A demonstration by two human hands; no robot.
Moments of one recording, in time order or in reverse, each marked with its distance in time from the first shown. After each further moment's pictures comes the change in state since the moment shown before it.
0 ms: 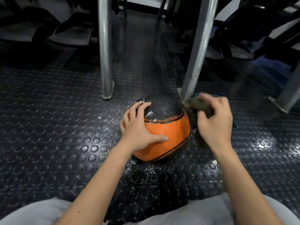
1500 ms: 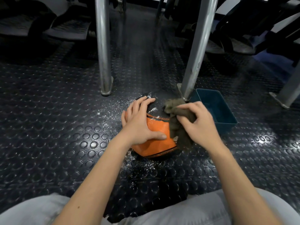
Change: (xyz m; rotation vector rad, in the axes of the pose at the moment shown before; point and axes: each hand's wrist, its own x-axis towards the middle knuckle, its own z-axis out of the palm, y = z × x) left_hand 0.005 0.002 -0.005 0.061 -0.119 0.056; right_hand -0.011 0.014 0.015 0.060 -0.388 -0.065
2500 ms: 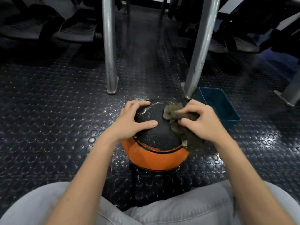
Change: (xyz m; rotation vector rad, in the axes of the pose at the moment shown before) left_hand -0.025 -0.017 -0.036 -0.285 -0.119 -0.044; right_hand -0.006 -0.015 -0.014 0.140 -0.202 -0.014
